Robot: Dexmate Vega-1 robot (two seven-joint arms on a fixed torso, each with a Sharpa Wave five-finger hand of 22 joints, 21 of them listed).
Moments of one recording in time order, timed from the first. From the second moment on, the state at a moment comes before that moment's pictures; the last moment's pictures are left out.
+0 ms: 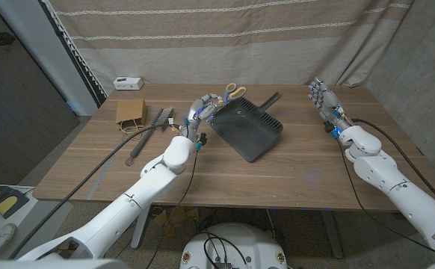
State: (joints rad) left arm 0.91 0.48 0.54 -1.71 -0.16 -0.07 0.37; left_hand 0.73 0.01 0.84 -0.15 0.17 0.57 -0.10 0.70 1.00 1.02 -0.13 1.40 1.24 1.39 -0.21 1.31 1.20 1.00 -0.15 1.52 1.13; right arm -0.87 -0.65 -0.25 -1.34 0.71 0.31 0.12; right_hand 0.33 0.10 -0.06 -0.09 0.45 -0.04 0.05 0.19 0.18 0.02 -0.01 0.22 0.18 -0.09 -0.03 0.19 0.18 -0.06 0.02 0.23 0.18
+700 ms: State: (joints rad) left arm 0.87 0.47 0.58 -1.71 -0.14 -0.01 0.35; left_hand 0.73 0.01 0.84 -0.16 0.17 0.57 -0.10 0.70 0.98 1.04 -0.11 1.42 1.24 1.41 -0.21 1.34 1.21 1.02 -0.16 1.53 1.14; right arm -0.87 -0.67 -0.25 -1.32 0.71 0.32 0.14; right_hand 0.33 0.10 -0.07 -0.09 0.45 -0.01 0.02 0.20 0.18 0.03 -0.02 0.22 0.19 -0.09 -0.03 0.19 0.18 -0.06 0.02 0.22 0.18
